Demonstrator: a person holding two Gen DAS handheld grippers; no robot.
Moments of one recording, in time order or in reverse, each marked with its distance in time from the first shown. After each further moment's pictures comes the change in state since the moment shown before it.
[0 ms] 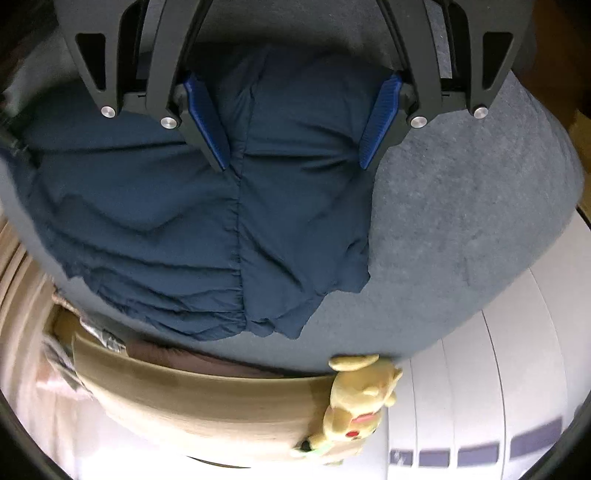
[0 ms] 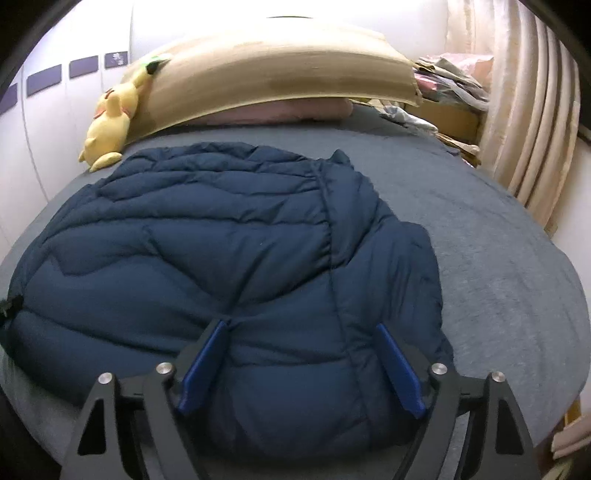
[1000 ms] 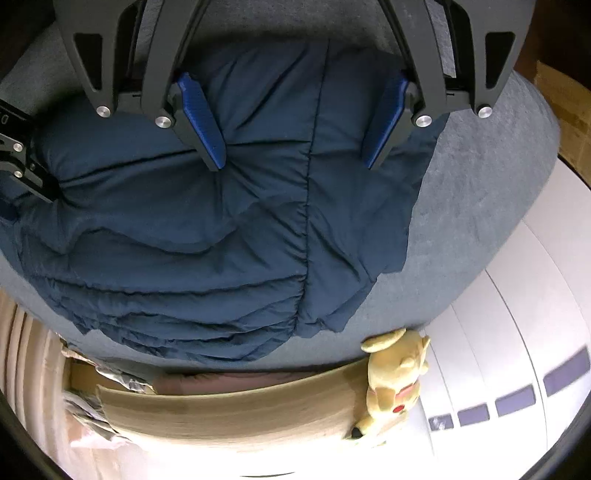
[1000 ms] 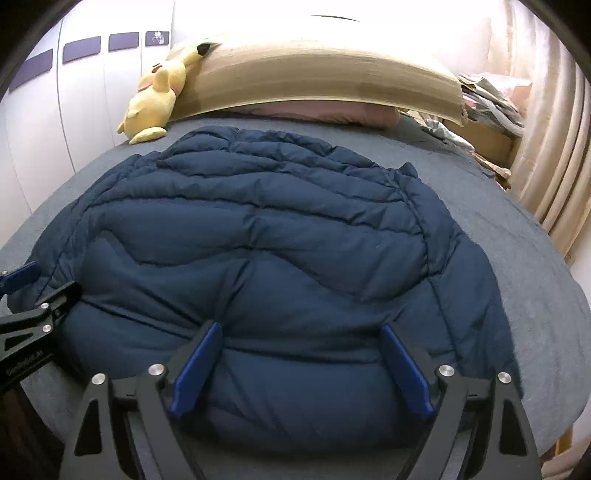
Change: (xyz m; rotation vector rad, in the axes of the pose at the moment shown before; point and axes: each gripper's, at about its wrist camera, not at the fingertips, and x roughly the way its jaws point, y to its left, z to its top) left arm 0.009 -0.050 0.000 0.178 0.003 0.060; right arm -0.010 0.058 -0.001 -0.123 -0.008 0.070
